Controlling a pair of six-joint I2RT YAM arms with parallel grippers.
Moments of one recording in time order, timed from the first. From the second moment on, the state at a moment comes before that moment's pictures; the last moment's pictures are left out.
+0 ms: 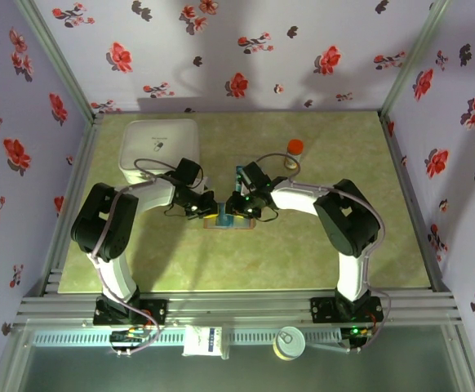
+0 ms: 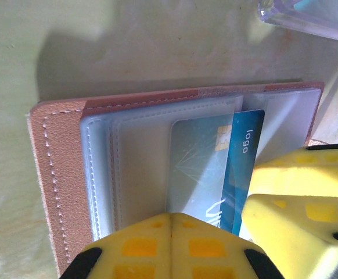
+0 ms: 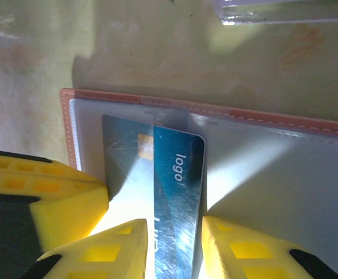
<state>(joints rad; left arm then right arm) -0.48 1.81 1.02 -0.40 0.50 -0.57 0.71 1.92 1.15 -0.29 -0.37 0.80</state>
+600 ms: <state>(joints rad) -0.48 1.81 1.02 -0.40 0.50 -0.57 0.70 1.91 1.11 -0.17 -0.45 0.86</state>
